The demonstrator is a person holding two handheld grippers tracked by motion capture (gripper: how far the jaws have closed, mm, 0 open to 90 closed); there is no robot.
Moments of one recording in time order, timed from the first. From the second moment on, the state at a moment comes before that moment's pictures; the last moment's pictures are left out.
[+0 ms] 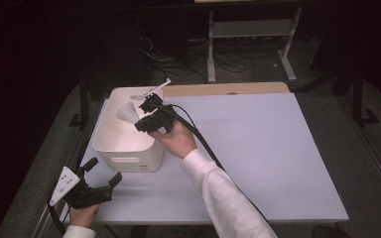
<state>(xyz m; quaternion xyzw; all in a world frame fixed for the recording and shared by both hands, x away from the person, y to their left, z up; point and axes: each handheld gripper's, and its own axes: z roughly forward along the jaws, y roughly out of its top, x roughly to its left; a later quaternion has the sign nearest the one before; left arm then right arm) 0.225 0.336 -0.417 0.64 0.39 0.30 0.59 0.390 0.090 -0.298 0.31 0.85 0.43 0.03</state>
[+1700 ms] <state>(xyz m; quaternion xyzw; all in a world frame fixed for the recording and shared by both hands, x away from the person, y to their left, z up) 0.223 0.338 -0.416 0.64 0.39 0.30 0.59 0.396 0.019 -0.291 0.36 0.81 0.46 0.07</state>
